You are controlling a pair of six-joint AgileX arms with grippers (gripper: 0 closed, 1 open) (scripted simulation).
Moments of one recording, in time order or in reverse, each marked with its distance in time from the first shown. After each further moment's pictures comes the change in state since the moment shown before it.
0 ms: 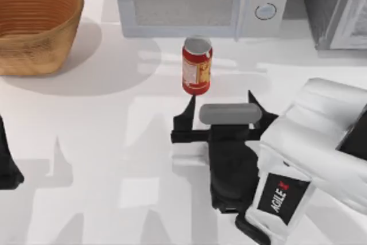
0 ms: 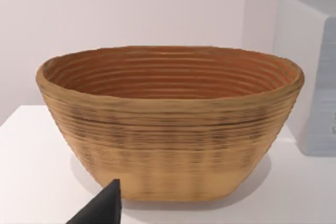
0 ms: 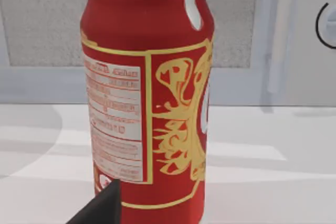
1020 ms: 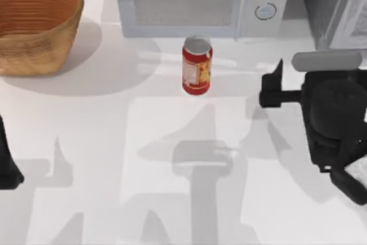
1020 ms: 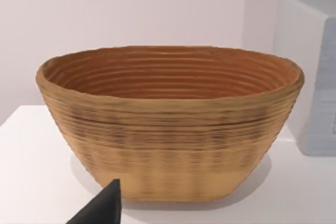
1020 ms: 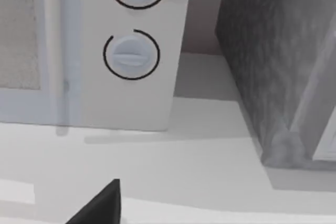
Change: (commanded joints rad) left arm 0.000 0.000 0.000 0.000 0.000 0.000; right arm -0.334 -0.570 -0.302 -0.474 -0.261 -0.003
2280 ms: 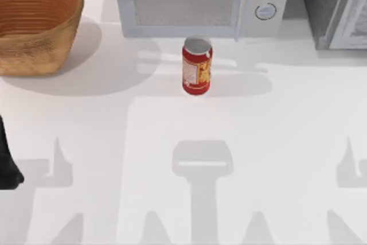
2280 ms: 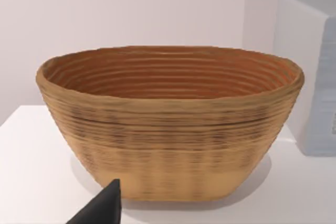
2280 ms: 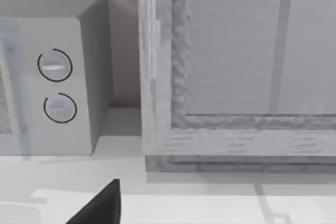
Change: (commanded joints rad) left arm 0.000 0.000 0.000 0.000 0.000 0.000; right arm -0.523 -1.851 -0.546 -1.080 -0.623 -0.017
